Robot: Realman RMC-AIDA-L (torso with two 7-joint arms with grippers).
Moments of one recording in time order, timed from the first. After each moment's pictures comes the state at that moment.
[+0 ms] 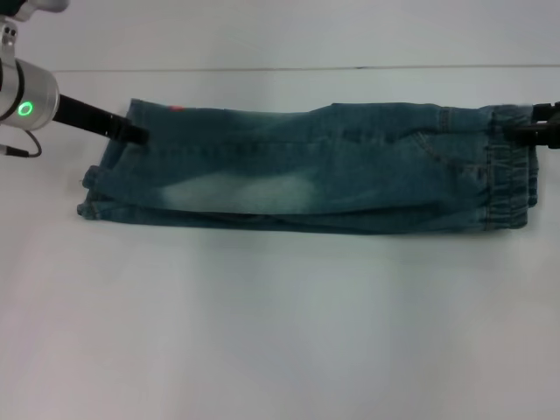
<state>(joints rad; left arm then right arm) -0.87 -2.04 0.79 0.74 2.73 1.05 -2.31 0.63 1.97 -0.62 -0.80 -2.37 -1.16 1.80</state>
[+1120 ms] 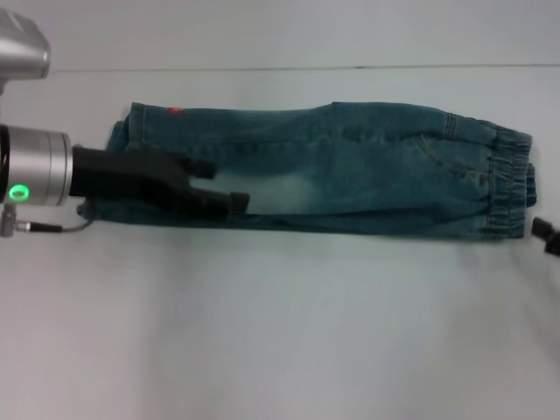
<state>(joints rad) -0.64 -2.09 0.77 0.85 2.16 1.55 -1.80 0.25 2.07 -0.43 -0.63 -1.90 -1.33 1.10</state>
